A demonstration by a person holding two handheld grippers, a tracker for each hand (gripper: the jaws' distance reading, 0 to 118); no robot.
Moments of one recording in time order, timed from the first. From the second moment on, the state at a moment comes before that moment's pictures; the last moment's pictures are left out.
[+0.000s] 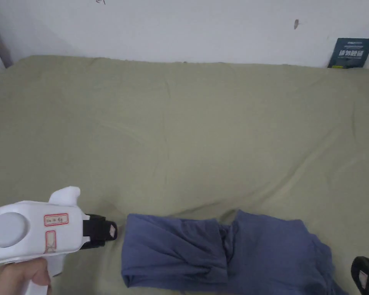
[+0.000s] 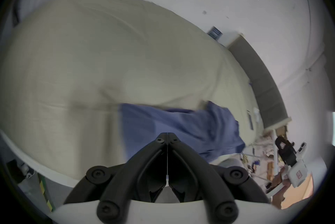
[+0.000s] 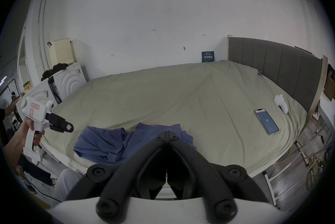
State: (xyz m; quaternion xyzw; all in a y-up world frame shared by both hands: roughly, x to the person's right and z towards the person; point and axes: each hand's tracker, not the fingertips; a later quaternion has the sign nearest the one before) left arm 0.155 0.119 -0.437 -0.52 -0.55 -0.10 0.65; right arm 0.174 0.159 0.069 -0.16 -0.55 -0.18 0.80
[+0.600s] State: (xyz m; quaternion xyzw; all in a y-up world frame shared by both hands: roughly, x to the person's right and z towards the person) left arm 0.205 0.014 -0.457 -0.65 -0.61 0.05 0.45; right arm 0.173 0.159 0.057 -0.19 -0.55 -0.18 0.80
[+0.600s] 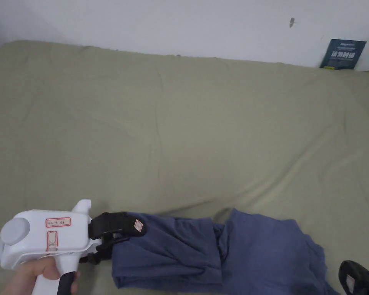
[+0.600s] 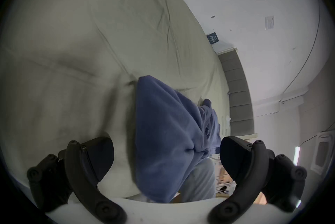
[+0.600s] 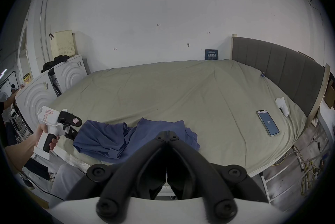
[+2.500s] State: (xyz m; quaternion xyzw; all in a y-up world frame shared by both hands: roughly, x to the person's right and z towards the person) left arm 0.297 0.095 -0.197 -0.46 -0.54 -0.35 0.61; right arm 0.167 0.167 0.114 -0.13 -0.60 -0.18 0.77
